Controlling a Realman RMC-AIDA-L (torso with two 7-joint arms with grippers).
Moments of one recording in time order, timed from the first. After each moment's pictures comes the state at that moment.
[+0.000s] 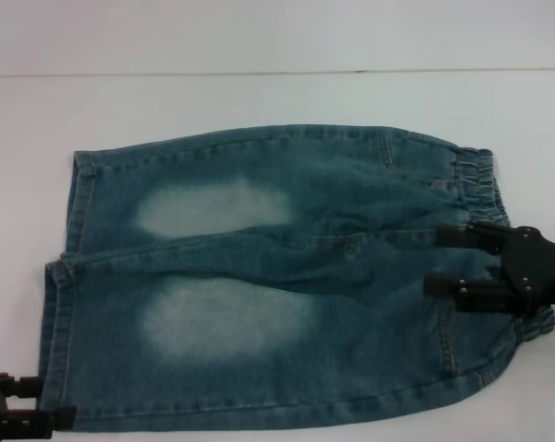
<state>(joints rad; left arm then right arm) -0.31 -2.14 0.35 1.03 2.59 1.81 -1.69 0.45 2.05 -0.47 -0.61 -2.10 -1.79 1.36</state>
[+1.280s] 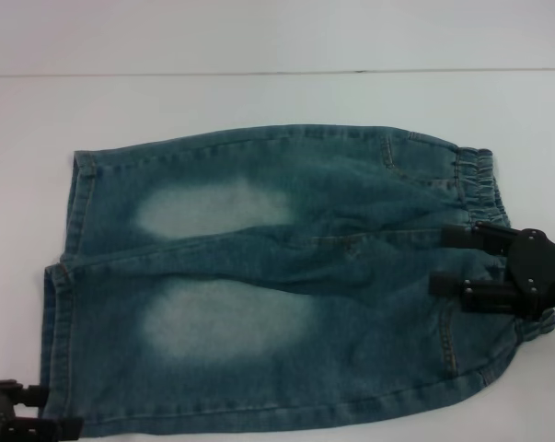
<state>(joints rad) -0.32 -2.16 0.41 1.10 2.61 1.85 -1.74 0.44 2.06 -0.45 -0.60 -2.10 -1.80 1.36</state>
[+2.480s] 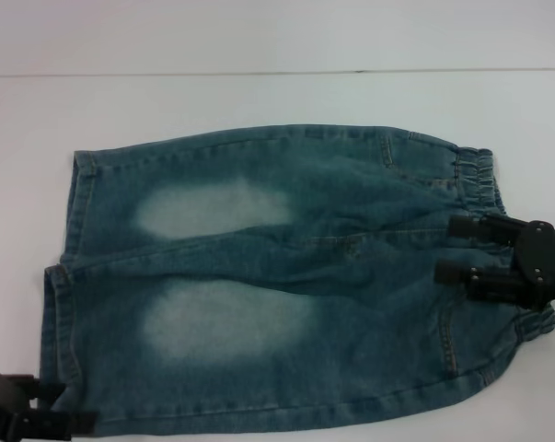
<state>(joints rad) -0.34 -2.16 0.45 1.10 2.61 1.86 -1.79 0.43 2.06 -0.42 -0.61 -2.09 -1.80 1.36</state>
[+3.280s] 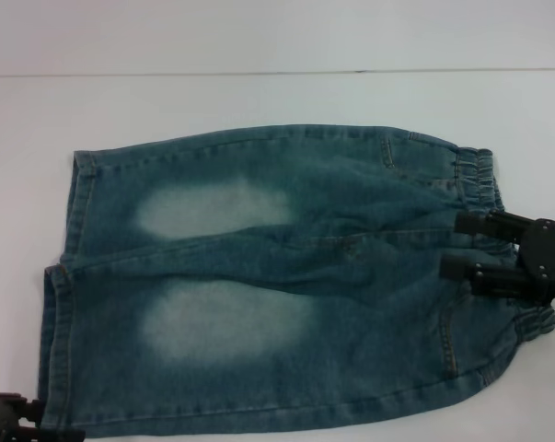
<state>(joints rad) -0.32 -2.16 0.47 1.15 2.65 1.89 -1.83 0.43 2.05 -0.40 -0.61 -2.10 -1.79 1.36</state>
